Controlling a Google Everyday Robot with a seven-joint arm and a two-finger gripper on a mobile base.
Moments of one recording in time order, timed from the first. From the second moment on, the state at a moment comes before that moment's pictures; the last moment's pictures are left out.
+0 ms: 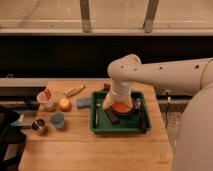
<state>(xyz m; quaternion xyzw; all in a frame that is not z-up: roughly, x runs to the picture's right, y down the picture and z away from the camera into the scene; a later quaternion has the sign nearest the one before) 0.073 0.086 0.725 -0.26 0.21 0.66 0.68</state>
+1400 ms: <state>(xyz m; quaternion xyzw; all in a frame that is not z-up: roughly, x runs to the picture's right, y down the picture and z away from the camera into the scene) 0.045 0.170 0.806 -0.39 0.26 0.63 0.62</state>
